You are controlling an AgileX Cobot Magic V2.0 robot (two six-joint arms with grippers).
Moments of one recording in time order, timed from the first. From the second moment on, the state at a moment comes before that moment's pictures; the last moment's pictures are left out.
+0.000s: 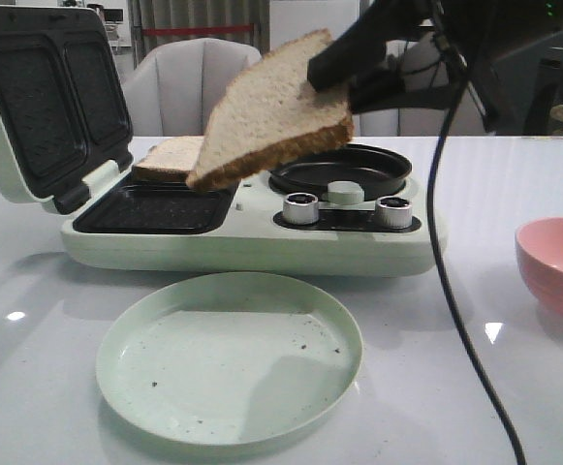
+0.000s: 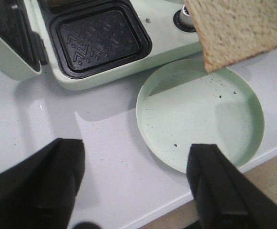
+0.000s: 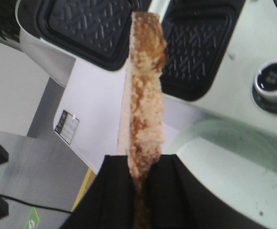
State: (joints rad) left arm -0.69 0.89 -0.77 0.22 0.70 -0.34; right arm 0.22 1.50 -0.94 1.42 0.72 -0.86
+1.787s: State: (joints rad) left arm -0.69 0.89 -0.77 0.25 0.70 -0.34; right arm 0.38 1.60 -1.51 0.15 0.85 -0.11
